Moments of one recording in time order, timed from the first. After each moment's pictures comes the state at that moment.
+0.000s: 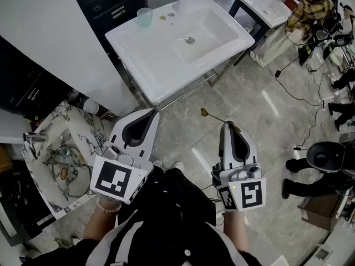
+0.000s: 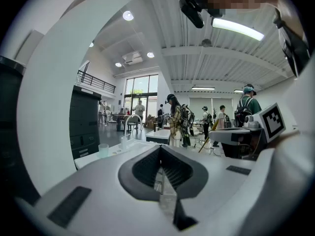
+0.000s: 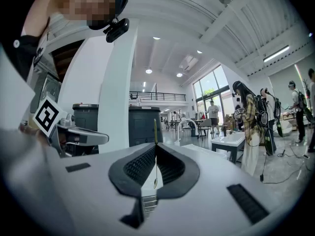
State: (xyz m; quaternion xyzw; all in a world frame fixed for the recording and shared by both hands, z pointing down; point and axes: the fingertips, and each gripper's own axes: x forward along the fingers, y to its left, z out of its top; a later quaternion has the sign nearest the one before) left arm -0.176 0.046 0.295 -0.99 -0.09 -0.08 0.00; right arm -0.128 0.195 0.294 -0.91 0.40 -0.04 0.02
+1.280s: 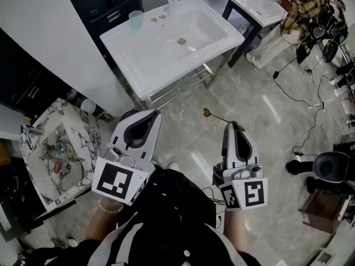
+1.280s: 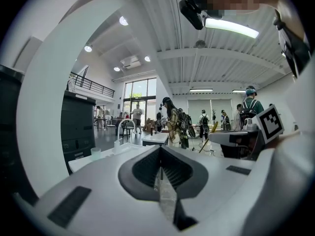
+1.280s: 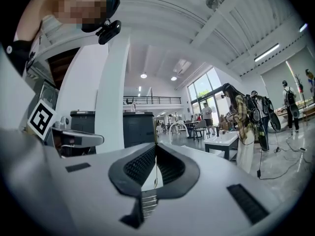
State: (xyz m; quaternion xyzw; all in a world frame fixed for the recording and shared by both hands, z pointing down) left arm -0.184 0.124 0.286 -0.99 -0.09 -0.06 0.01; right arm -0.127 0.279 0.293 -0.92 0.39 -0.03 0.05
